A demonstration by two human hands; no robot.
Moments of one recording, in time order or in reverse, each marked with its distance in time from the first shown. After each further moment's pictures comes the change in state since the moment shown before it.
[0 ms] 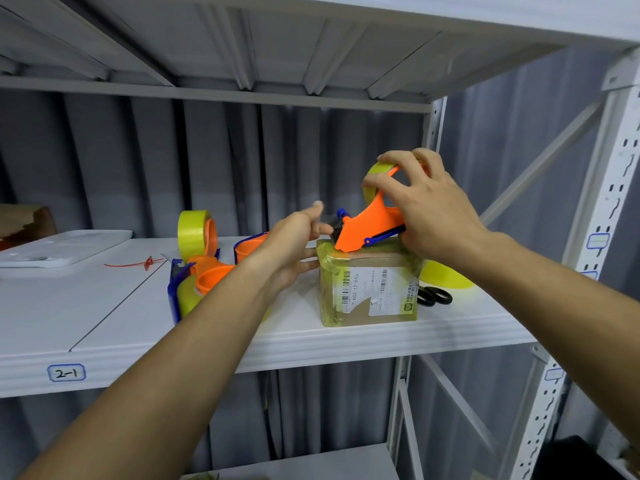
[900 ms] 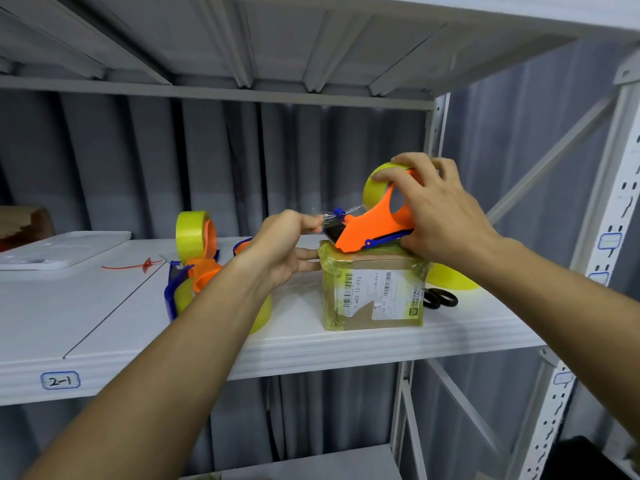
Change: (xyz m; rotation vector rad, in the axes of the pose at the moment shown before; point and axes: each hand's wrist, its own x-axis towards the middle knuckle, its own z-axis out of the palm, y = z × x) left_hand 0.013 0.001 -0.015 -0.137 -0.057 0.029; right_hand -0.001 0.014 0.019 0.135 0.050 0.059
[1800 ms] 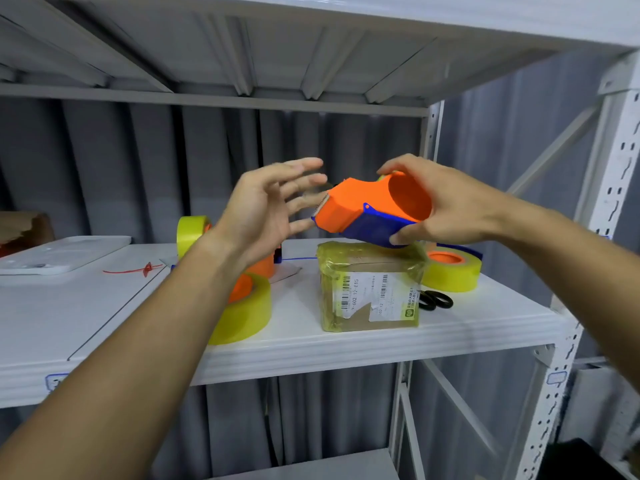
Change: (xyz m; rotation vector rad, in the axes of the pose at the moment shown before) left_hand -0.026 0.047 -0.012 -0.124 -0.307 0.271; right_hand 0.013 0.016 -0.045 0.397 -0.286 -0.023
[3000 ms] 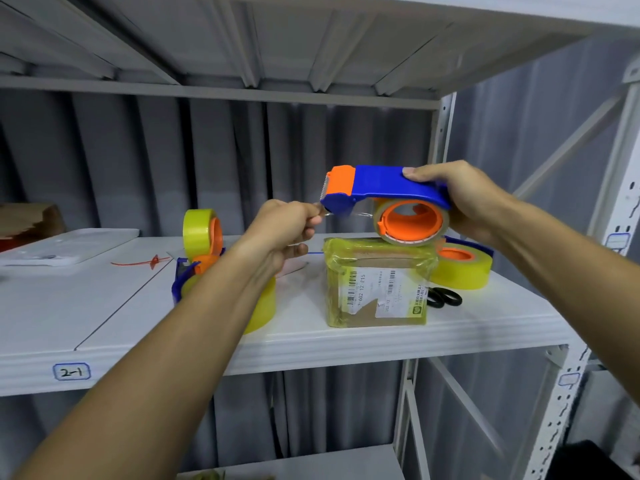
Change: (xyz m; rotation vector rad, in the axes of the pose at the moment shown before) left_hand 0.008 -0.034 0.011 0.406 0.456 -0.211; right_hand 0.013 0.006 0.020 1.024 0.111 0.435
